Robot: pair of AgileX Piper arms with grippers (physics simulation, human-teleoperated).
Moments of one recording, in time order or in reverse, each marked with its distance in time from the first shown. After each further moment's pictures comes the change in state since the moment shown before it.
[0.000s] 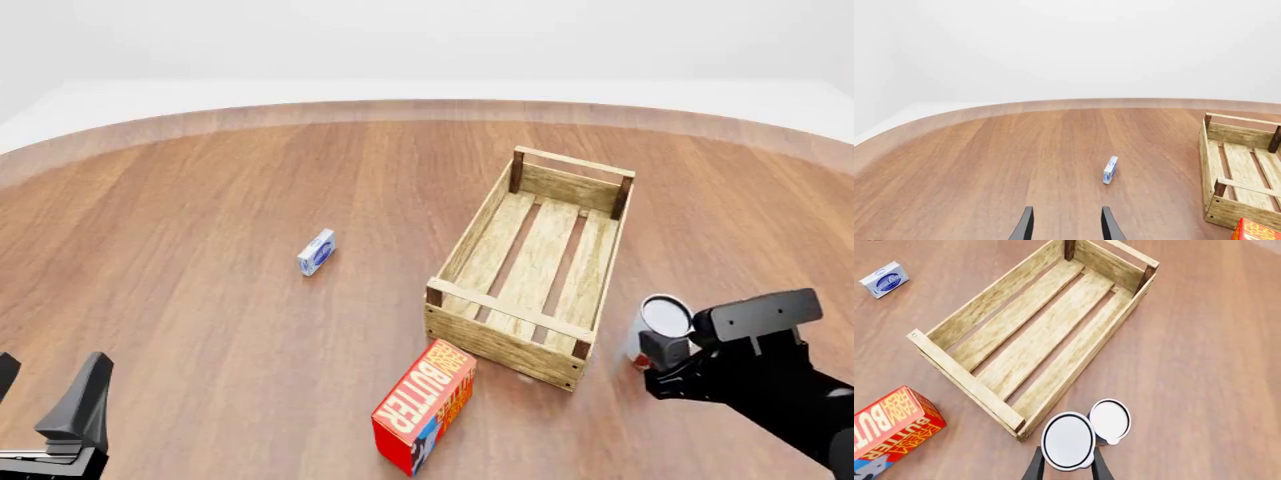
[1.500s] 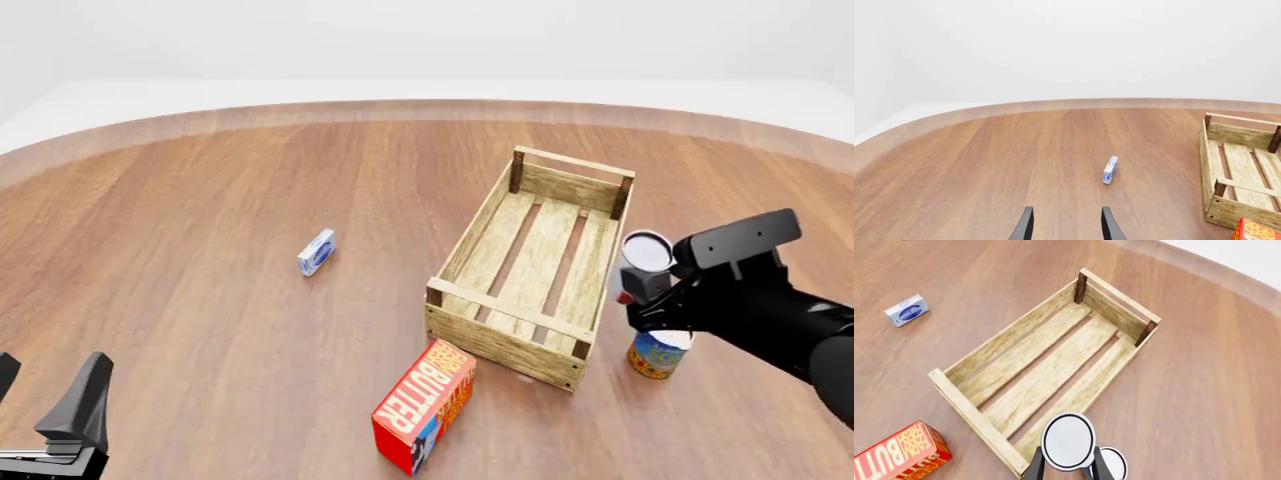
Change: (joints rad) left arm 0.000 0.000 0.000 0.000 0.000; right arm 0.043 0.115 -0.222 0.039 -0.053
